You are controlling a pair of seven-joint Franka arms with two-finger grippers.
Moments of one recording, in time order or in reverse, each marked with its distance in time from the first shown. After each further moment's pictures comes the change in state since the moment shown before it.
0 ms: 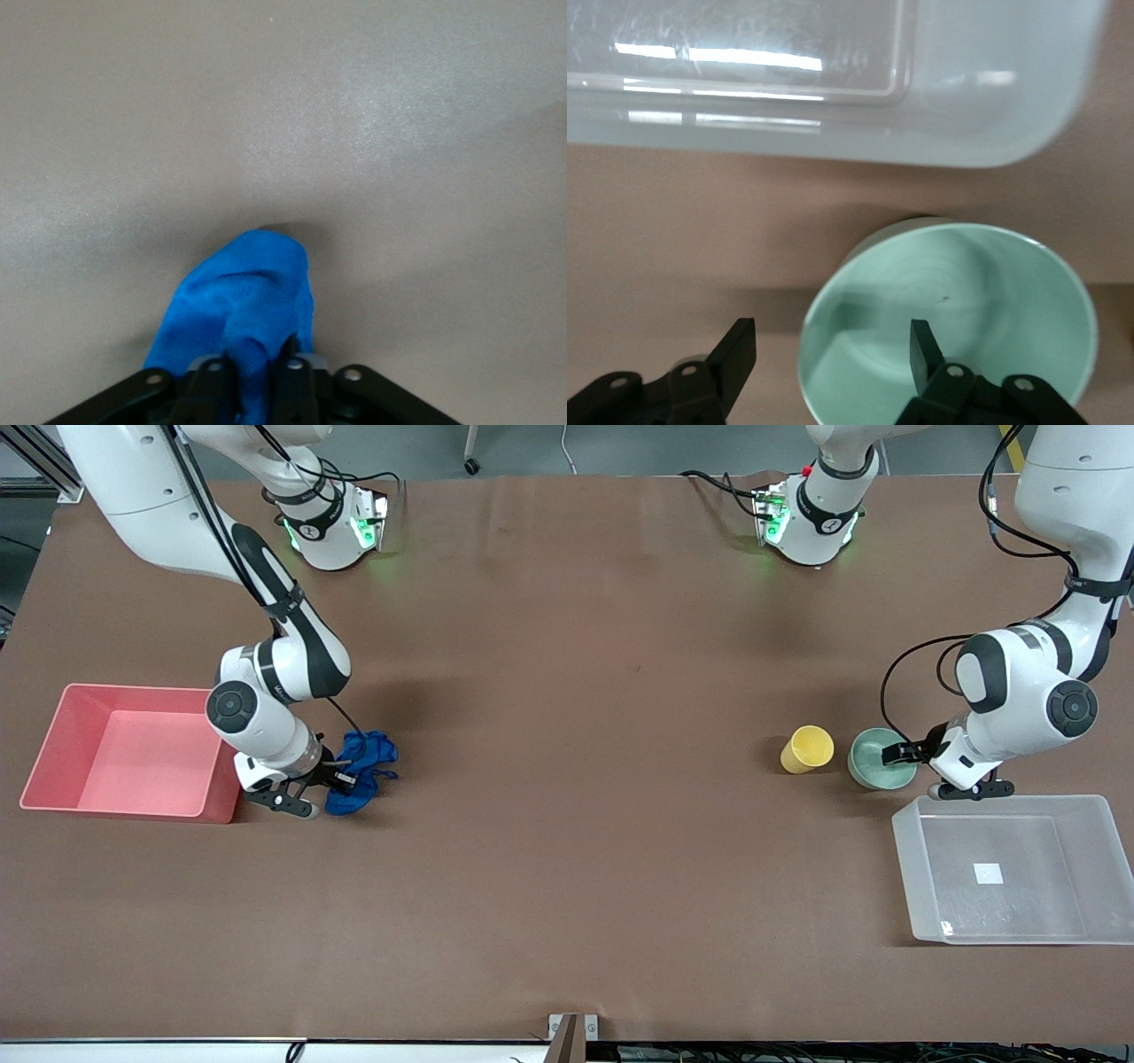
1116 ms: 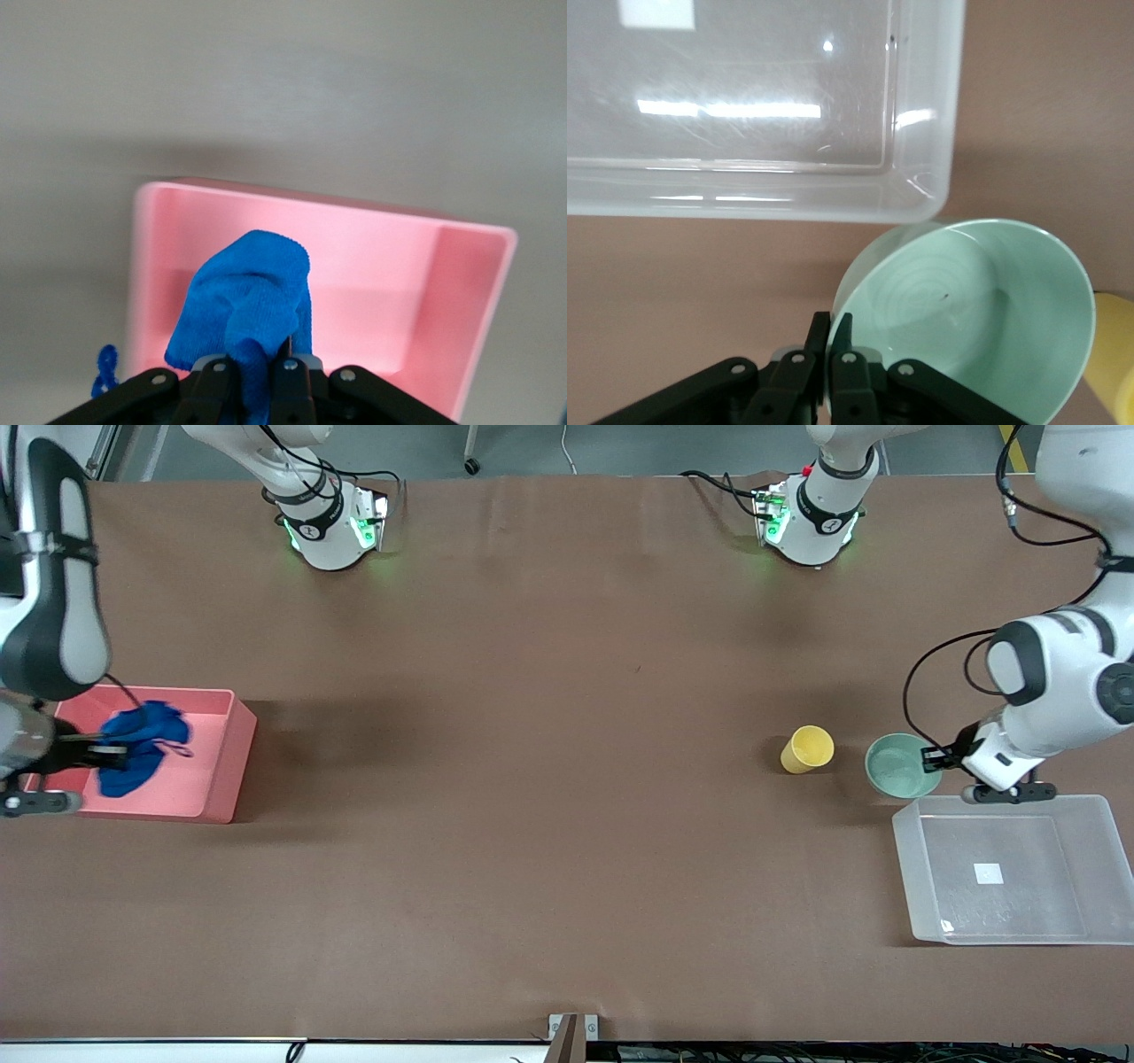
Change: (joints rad) left arm 0.003 -0.129 -0.023 0.123 0.000 -0.181 0.009; right arm -0.089 -0.138 -0.377 0.387 -0.021 -0.565 -0.897
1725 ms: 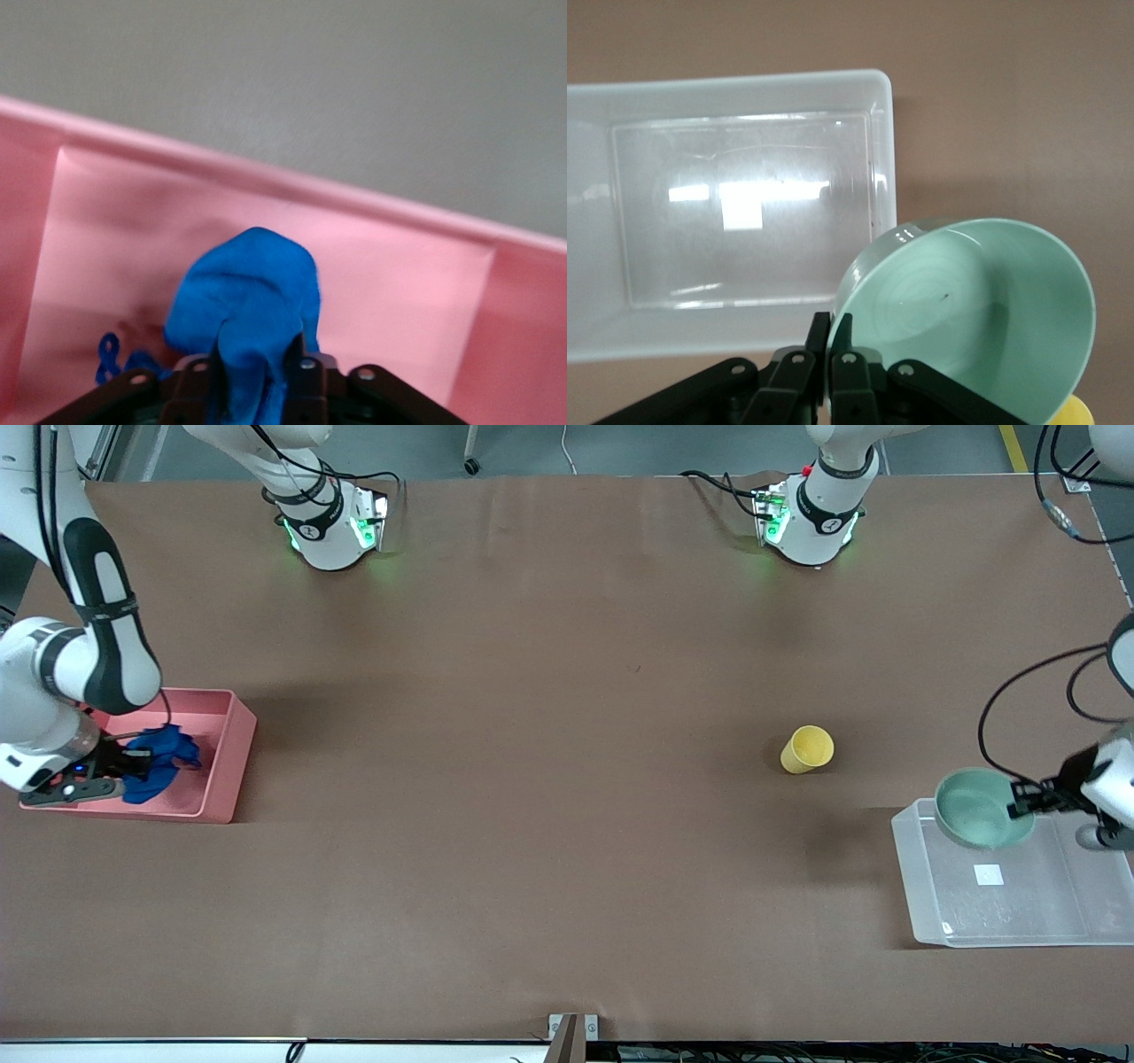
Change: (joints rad) left arm -0.007 0.177 -0.018 0.532 0.005 -0.217 0.062; right arm -0.019 0.080 -0.050 -0.346 0.072 0.514 -0.121
